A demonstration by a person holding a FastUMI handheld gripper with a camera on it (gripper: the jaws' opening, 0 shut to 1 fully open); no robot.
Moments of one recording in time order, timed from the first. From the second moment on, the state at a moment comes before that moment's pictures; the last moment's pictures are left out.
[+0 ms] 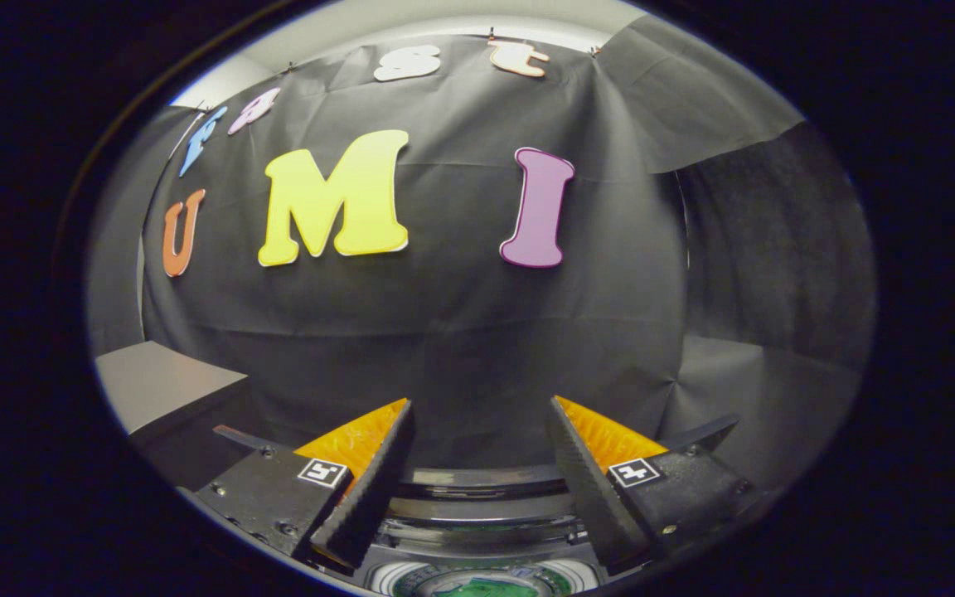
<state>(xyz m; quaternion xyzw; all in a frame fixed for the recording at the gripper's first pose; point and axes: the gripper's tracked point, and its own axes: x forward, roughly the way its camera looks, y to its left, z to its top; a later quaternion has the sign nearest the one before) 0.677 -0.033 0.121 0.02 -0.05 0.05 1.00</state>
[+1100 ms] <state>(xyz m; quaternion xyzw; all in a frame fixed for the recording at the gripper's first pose) 0.616 -0.039 0.081 0.02 -0.02 0.05 1.00</state>
